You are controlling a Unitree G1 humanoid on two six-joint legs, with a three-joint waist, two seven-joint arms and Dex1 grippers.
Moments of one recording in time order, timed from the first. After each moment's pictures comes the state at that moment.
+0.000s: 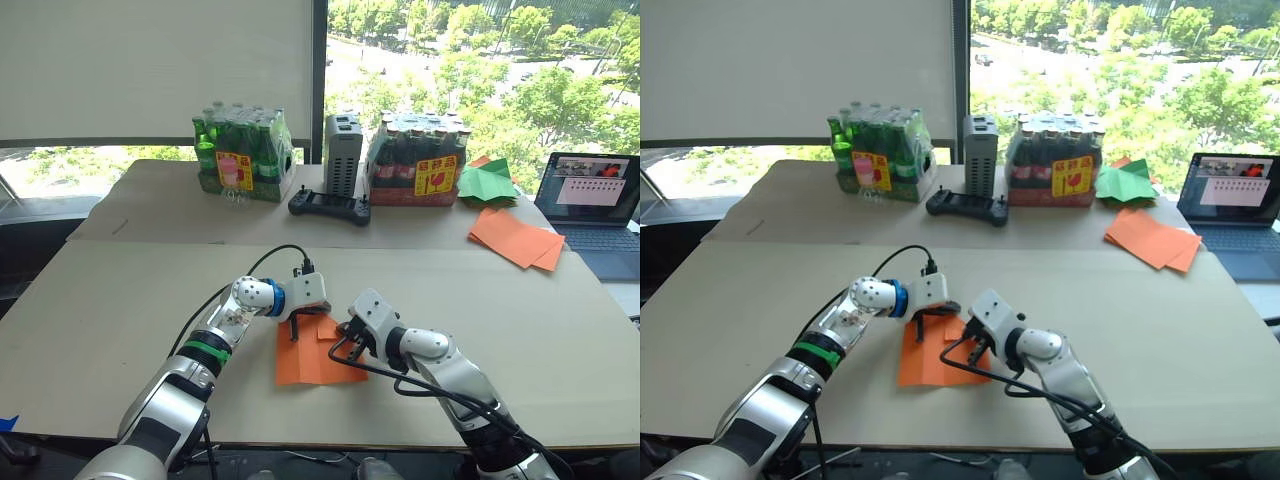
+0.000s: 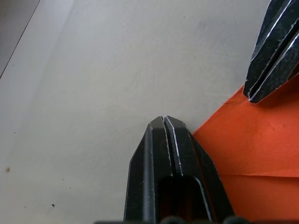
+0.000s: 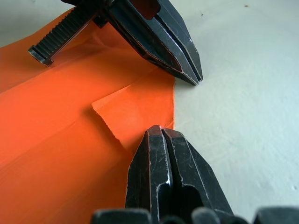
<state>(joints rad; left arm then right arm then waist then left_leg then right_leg) -0.79 0.35 -0.38 0.70 0.15 -0.13 -0.96 -0.31 -0.33 0.29 -0.22 -0.03 0.70 0.62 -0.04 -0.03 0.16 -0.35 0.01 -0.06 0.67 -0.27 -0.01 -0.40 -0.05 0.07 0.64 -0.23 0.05</state>
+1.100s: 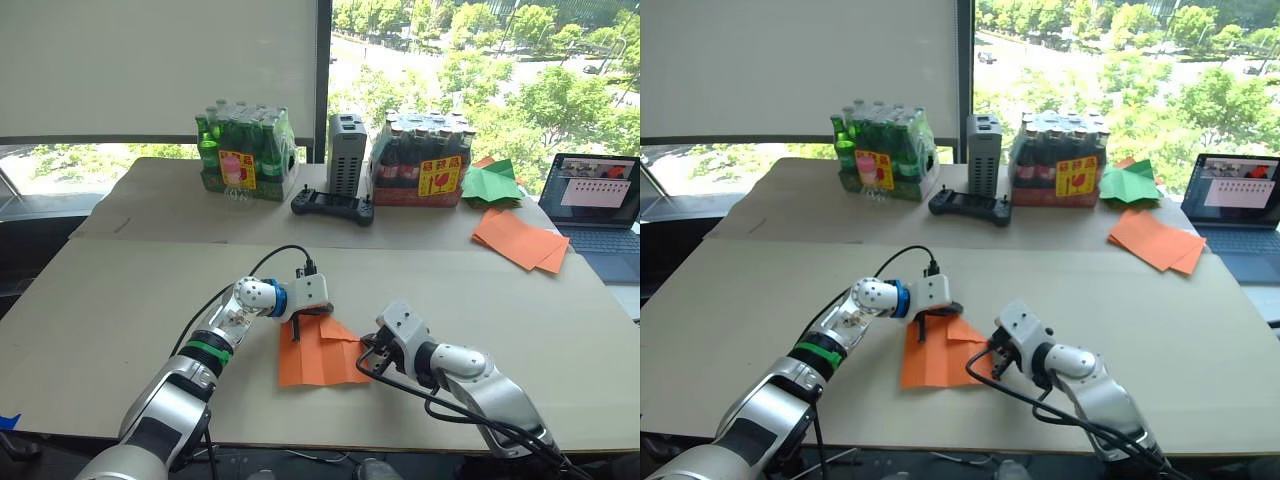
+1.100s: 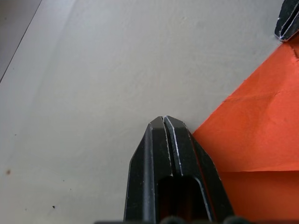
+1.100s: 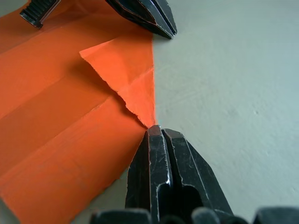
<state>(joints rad) -0.79 0.34 -0.38 0.71 0.15 -0.17 -0.96 -0.19 -0.43 0.19 -0.39 0.10 0.79 0.59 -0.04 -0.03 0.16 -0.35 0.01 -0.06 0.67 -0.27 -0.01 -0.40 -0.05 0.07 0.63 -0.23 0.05</state>
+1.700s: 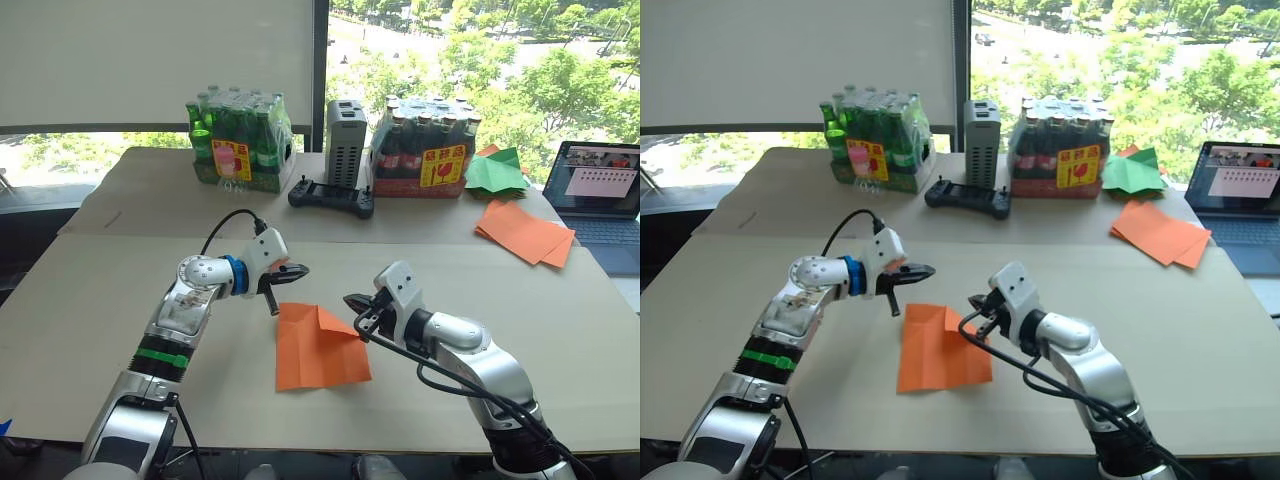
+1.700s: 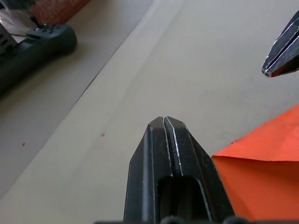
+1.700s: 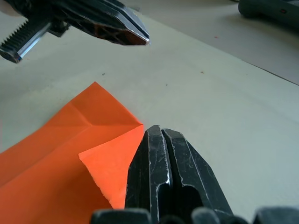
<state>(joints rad) -0.61 0.51 -0.08 0.16 -0.13 0.33 -1.00 -0.34 -0.35 0.18 -0.36 0.19 0.71 0.55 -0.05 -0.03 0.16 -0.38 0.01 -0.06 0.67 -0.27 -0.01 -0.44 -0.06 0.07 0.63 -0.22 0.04</state>
